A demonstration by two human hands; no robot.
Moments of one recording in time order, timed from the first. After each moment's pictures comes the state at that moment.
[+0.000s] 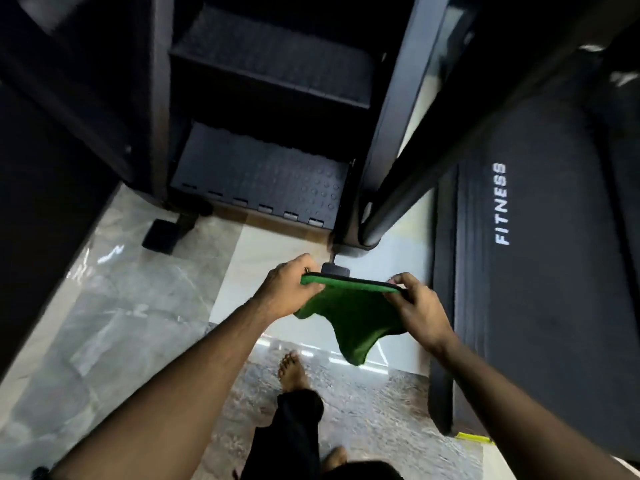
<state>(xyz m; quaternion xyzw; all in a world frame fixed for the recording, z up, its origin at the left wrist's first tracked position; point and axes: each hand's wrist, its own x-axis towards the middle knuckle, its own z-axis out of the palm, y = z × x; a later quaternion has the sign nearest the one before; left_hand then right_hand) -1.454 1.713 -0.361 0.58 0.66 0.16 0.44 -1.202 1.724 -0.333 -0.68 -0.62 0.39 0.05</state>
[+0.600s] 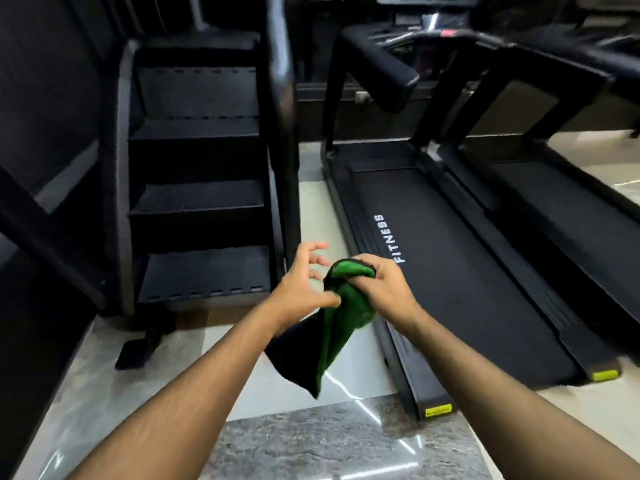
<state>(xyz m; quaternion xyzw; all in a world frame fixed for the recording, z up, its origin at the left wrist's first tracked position) -1.309 1.540 -0.087 0.65 0.46 0.32 0.52 -1.134 1.512 -0.079 -0.58 -0.59 0.37 0.43</state>
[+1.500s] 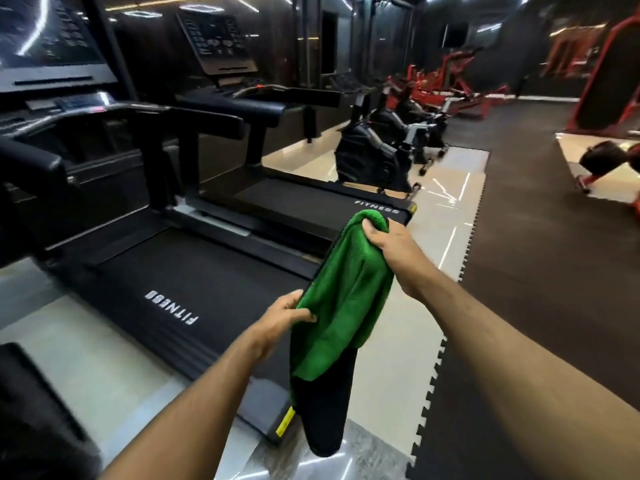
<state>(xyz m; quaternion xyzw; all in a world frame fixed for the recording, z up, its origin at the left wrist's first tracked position) -0.938 1.388 -0.094 0.75 0.13 0.01 0.64 -0.821 1.197 0.029 -0.68 -0.23 0.16 0.68</state>
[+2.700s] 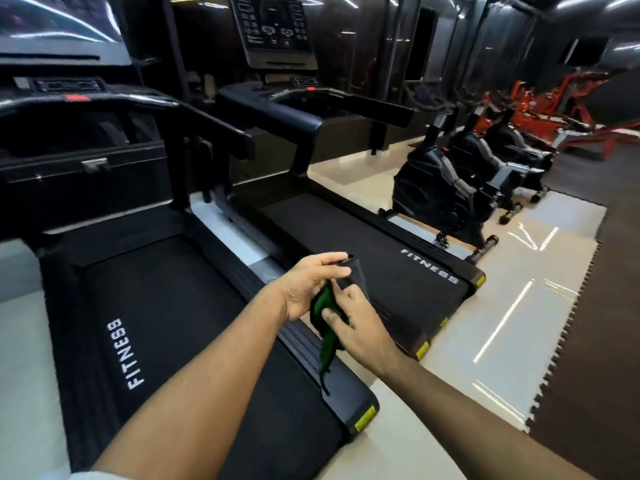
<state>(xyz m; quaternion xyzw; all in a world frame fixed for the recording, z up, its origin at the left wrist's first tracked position) -0.368 1.538 -0.022 0.59 0.19 0.09 0.78 -0.304 1.400 -0.073 -0.76 -0.52 0.08 0.38</state>
